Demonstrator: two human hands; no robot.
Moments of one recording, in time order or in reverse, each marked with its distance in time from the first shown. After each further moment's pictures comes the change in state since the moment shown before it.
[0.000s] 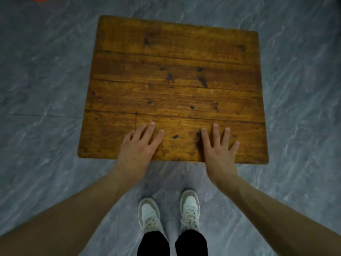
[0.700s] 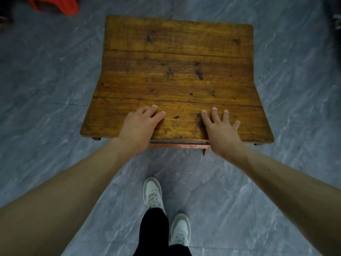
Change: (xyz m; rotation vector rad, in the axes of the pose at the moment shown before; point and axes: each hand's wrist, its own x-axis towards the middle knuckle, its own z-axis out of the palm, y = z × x) left_hand -0.097 0.052 -0.088 -0.005 -0.054 -0.088; right_hand -0.109 0.021 -0.044 -0.081 0.014 -0.117
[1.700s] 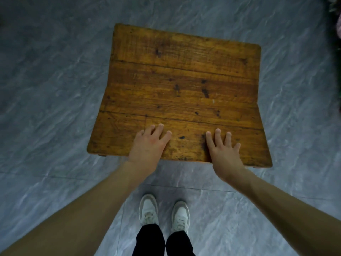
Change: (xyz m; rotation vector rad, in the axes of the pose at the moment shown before) left_hand -0.297 0.077 0.110 -0.048 -0.013 0.035; right_hand -0.285 -0.094 0.137 -0.055 -0.142 -0.017
